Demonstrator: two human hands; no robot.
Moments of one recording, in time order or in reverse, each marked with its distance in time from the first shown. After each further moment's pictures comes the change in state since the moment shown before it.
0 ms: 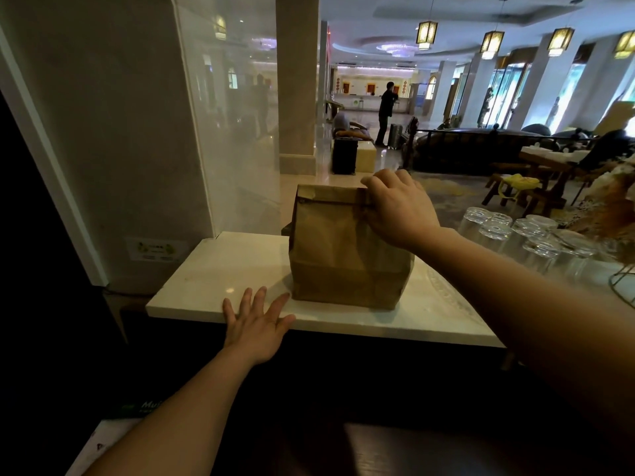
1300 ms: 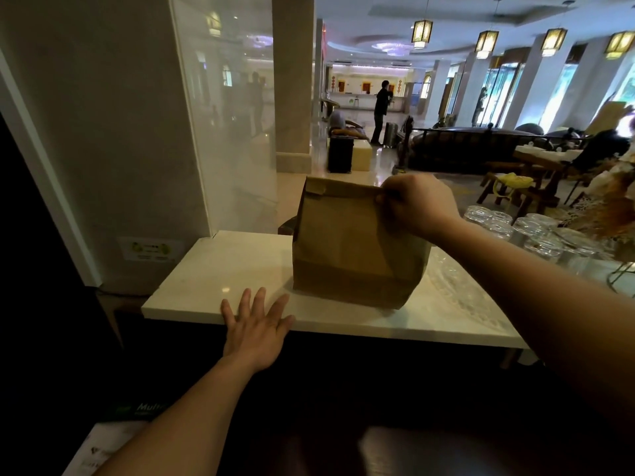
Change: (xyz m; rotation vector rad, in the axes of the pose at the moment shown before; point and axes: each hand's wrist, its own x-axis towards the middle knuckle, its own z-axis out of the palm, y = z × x) left_hand 0.000 0.000 0.009 0.067 0.065 0.011; right_hand -0.003 0.016 -0.017 0.234 0.012 0.107
